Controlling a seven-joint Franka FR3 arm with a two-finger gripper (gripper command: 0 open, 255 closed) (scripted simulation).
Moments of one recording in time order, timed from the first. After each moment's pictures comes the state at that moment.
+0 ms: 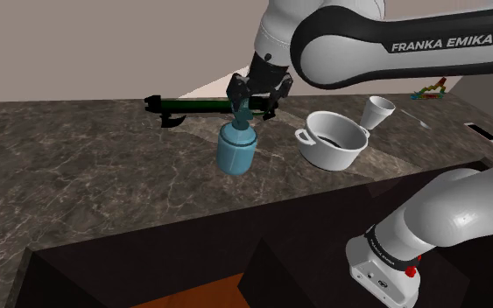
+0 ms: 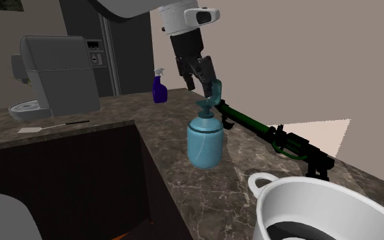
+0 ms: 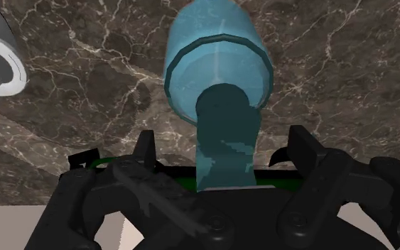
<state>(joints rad) -0.10 -0.41 0.57 -2.27 0.01 2.12 0.75</state>
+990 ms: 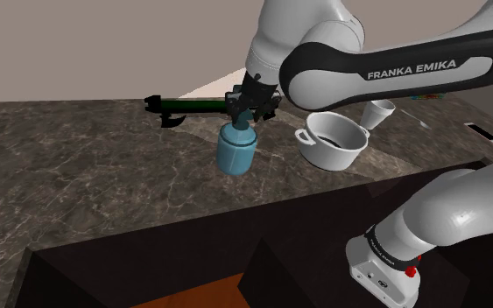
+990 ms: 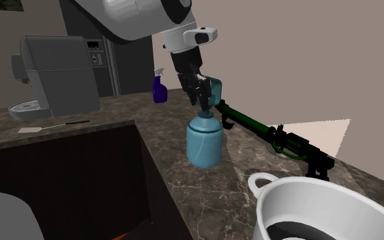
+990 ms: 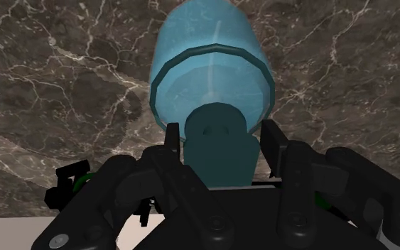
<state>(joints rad) -0.11 -0.35 0.61 -2.32 -0.02 2.24 0.81</state>
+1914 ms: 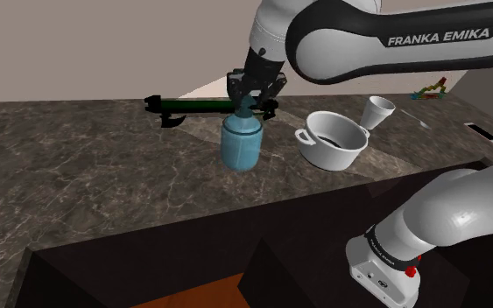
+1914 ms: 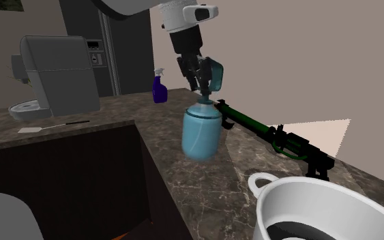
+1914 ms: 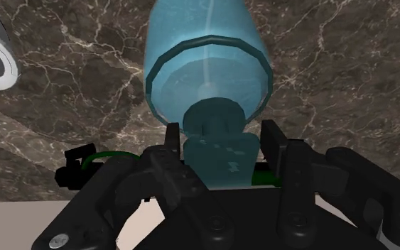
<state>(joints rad) -0.11 -0.38 0.59 -2.22 -0.01 2.11 0.78</state>
